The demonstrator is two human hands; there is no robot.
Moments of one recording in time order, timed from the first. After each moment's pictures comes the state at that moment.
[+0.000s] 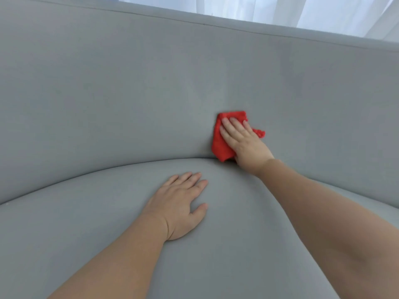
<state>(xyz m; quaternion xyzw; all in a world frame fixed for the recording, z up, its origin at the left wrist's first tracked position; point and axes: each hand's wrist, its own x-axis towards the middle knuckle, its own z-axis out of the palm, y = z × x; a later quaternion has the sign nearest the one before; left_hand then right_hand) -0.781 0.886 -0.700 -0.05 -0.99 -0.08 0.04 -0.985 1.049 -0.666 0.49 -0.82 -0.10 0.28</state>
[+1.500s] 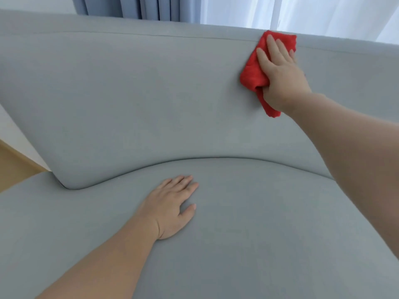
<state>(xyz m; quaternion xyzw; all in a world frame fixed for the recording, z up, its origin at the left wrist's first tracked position) -0.663 0.776 -0.687 0.06 -1.00 -0.07 0.01 -0.938 0.925 -0.497 0.44 -0.85 0.09 0.29</state>
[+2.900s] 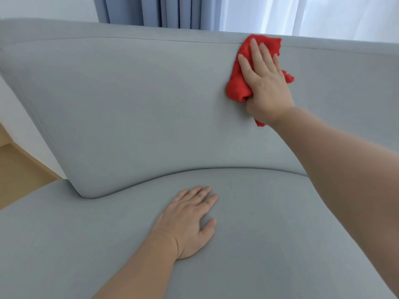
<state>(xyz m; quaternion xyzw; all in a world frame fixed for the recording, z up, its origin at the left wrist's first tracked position) -0.661 0.773 -0.693 0.05 -0.99 -0.08 0.05 -0.905 0.854 -0.519 0.49 -0.78 0.12 0.36</state>
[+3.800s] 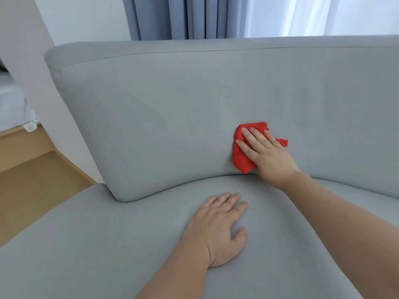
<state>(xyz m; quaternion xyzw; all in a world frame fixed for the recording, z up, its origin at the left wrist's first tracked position) -0.661 0.773 -0.697 0.04 -0.99 -0.10 0.07 -0.886 0.850 -0.654 0.58 -0.76 -0.03 0.30</state>
